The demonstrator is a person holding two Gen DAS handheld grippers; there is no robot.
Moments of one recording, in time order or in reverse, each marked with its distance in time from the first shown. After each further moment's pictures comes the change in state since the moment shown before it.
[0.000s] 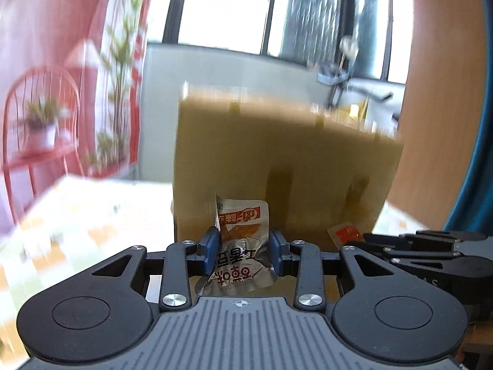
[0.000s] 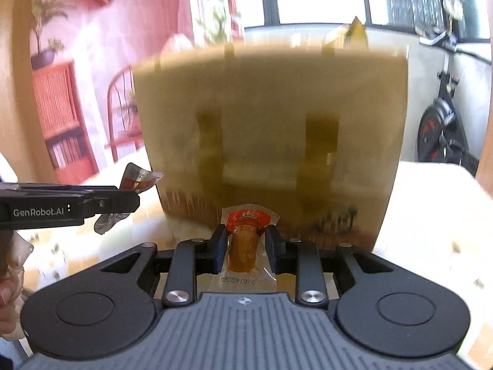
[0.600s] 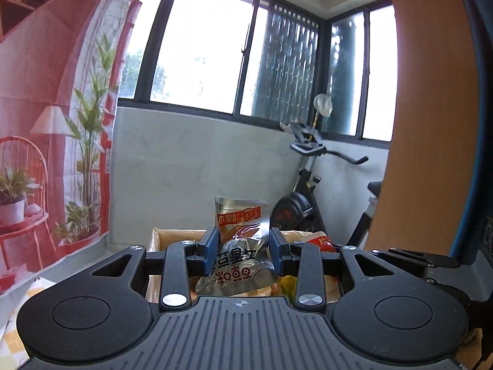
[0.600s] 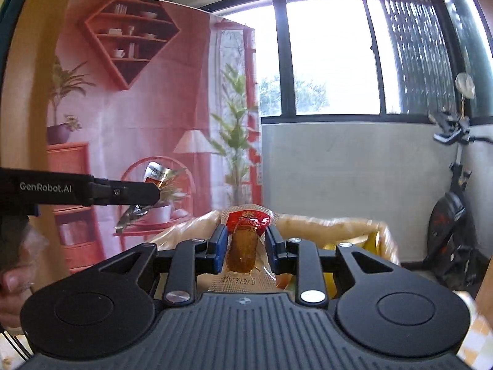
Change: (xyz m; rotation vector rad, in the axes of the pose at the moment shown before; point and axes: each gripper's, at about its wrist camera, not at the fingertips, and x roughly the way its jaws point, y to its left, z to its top) left arm 0.039 -0.014 0.153 0.007 -0.159 -0.103; right arm -0.005 -0.003 0.143 -0.076 -0.306 0.035
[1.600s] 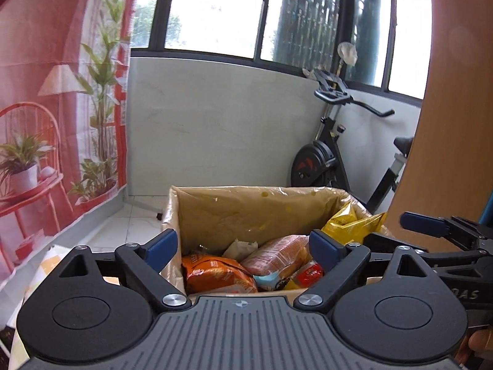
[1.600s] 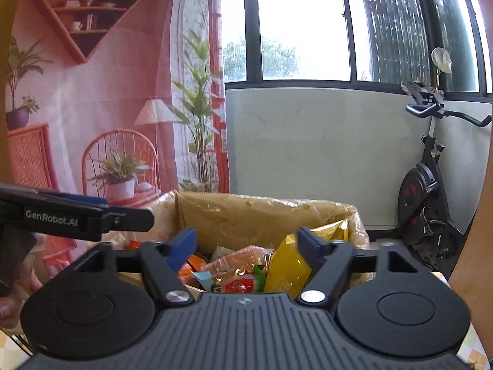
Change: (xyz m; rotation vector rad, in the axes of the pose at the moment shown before) left arm 0.015 0.032 0.004 -0.020 0.223 0.062; right arm 0.015 -0.019 0.023 0.048 0.151 -0.121
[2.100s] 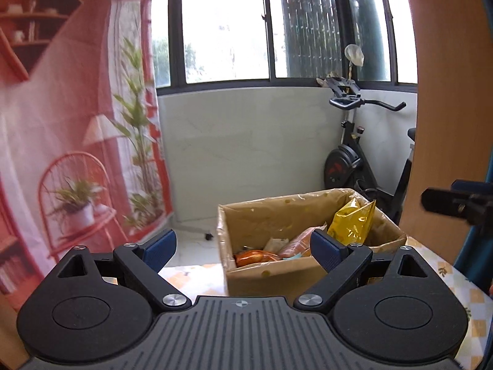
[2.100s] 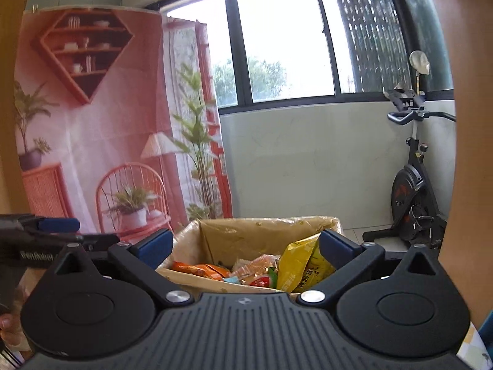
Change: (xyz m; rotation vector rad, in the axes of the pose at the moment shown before) left arm -0.118 -0.035 0.008 0.170 -0.064 0.187; right arm -0.119 0.021 0.029 0.103 -0.072 -0.011
